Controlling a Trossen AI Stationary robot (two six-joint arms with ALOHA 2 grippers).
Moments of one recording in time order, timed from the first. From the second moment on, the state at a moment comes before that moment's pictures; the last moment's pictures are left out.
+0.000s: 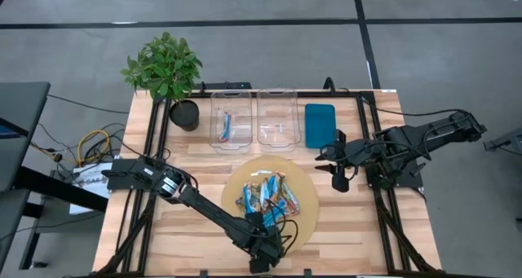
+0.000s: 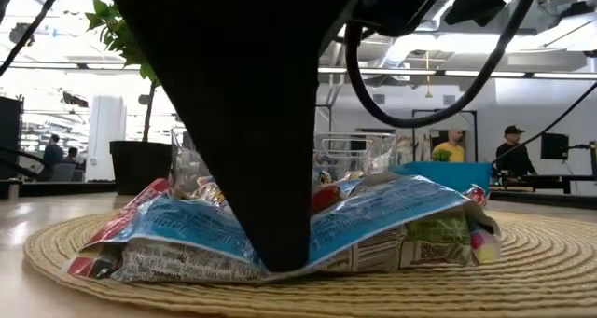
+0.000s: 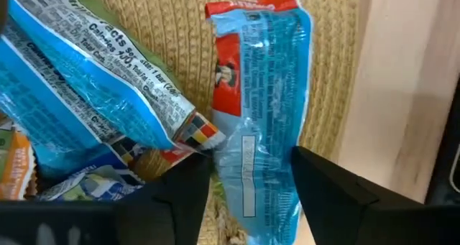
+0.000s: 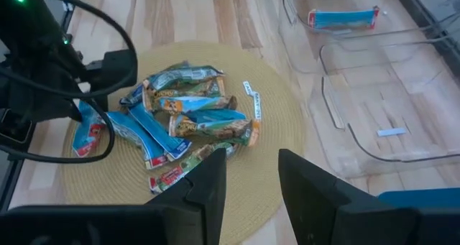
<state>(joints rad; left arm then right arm) -0.53 2.39 2.01 -0.96 -0.06 -0.67 0.29 0.97 0.95 -0.72 0.24 0.25</state>
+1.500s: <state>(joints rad) -0.08 1.96 2.08 -1.57 -0.58 -0.70 0.18 0.97 0.95 -0.47 0.43 0.18</state>
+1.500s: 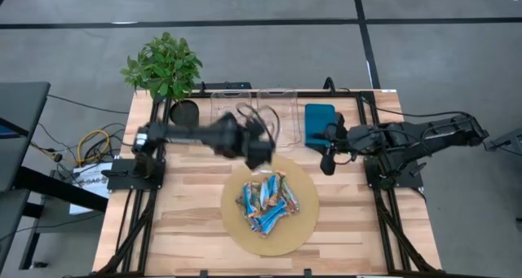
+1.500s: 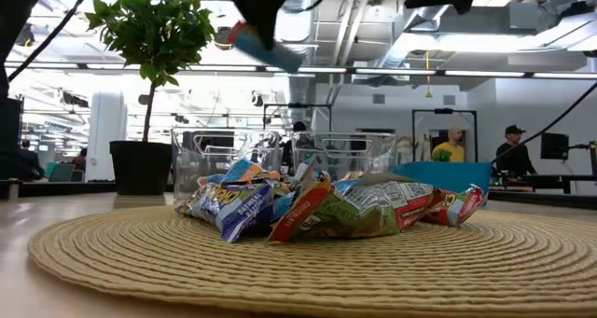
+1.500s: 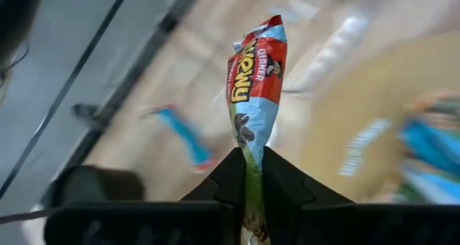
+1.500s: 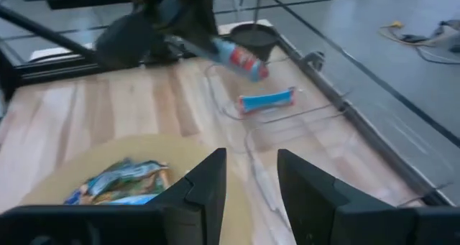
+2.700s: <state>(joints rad) 0.34 1.77 1.51 -1.00 -0.06 -0.37 0.09 0.97 0.95 -0.47 0.39 0.11</state>
